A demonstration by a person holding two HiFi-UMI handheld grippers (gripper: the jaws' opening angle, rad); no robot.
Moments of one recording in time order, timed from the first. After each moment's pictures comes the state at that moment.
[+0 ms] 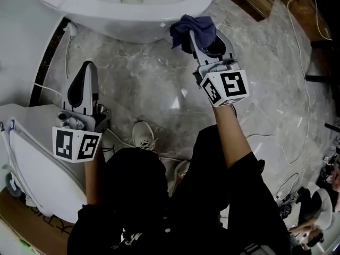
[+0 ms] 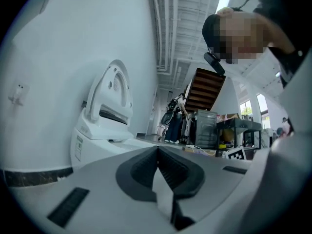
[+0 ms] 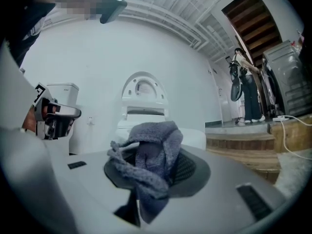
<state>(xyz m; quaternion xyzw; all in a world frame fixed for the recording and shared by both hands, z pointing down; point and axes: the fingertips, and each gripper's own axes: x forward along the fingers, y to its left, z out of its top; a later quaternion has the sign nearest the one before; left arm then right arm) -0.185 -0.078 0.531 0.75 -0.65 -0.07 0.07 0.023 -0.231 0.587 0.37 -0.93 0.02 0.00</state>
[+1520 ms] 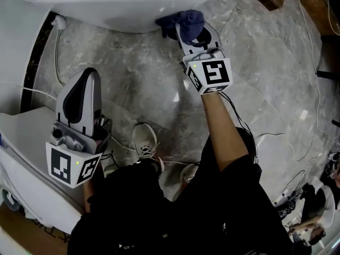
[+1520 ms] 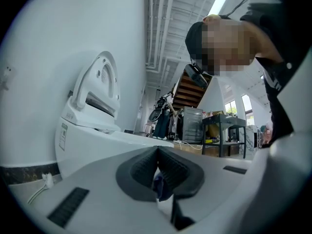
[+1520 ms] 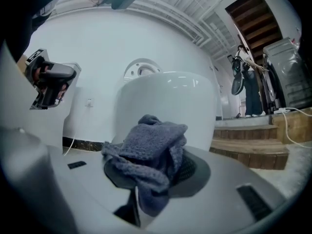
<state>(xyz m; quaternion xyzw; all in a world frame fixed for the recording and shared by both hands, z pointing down) -0.153 -0.078 0.577 0.81 -0.58 -0.07 0.06 -0.017 -0.248 0.713 0.37 -0.93 0.00 0.02</state>
